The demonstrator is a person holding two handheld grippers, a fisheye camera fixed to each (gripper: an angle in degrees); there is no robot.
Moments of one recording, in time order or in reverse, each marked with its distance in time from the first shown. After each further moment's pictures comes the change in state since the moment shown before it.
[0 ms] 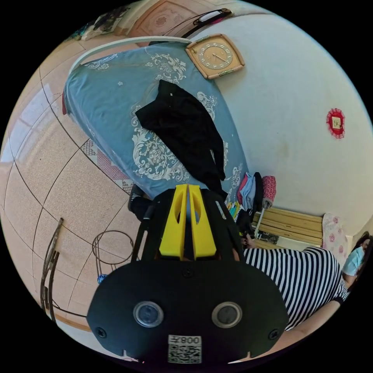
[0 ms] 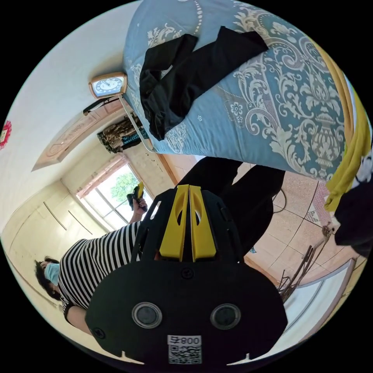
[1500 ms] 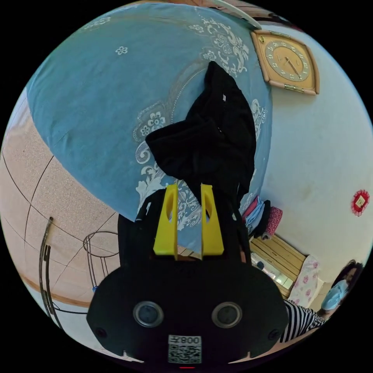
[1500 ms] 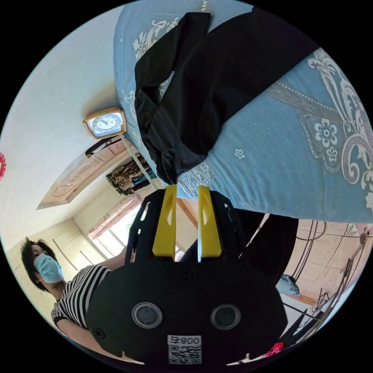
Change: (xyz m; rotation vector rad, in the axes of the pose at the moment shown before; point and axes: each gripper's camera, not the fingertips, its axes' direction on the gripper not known) left arm -0.127 -0.460 -0.265 -0.185 0.019 -0.250; right arm -0.133 -0.114 -0.063 0.287 -0.119 0.143
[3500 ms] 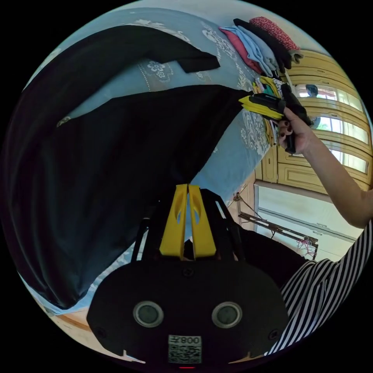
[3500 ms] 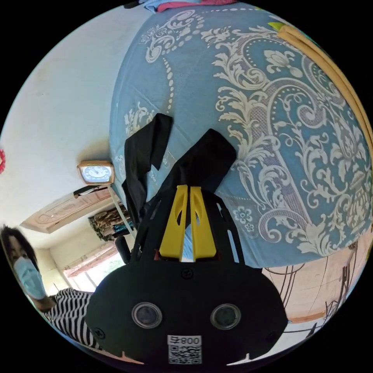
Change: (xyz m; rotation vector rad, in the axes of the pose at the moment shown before) left arm 0.080 -0.187 0.429 -0.577 -0.503 1.103; right arm 0.025 0.070 -0.103 0.443 0.161 0.000
